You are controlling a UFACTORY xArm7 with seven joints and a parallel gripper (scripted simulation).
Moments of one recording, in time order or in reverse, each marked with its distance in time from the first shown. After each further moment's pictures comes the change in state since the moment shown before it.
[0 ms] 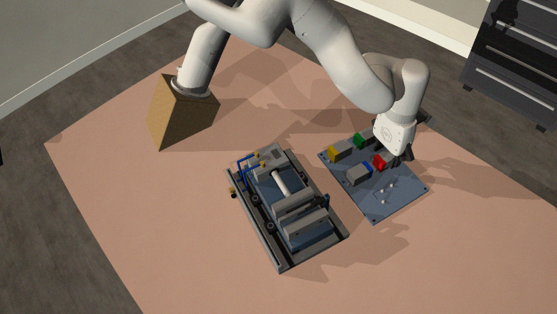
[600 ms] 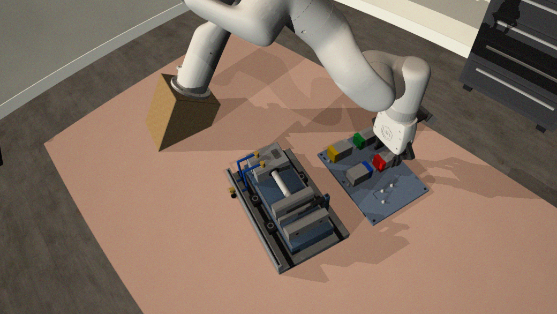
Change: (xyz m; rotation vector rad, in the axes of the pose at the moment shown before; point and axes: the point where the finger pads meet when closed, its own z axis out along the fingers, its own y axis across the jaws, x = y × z) arm 0.000 0.000 -0.006 0.000 0.000 0.000
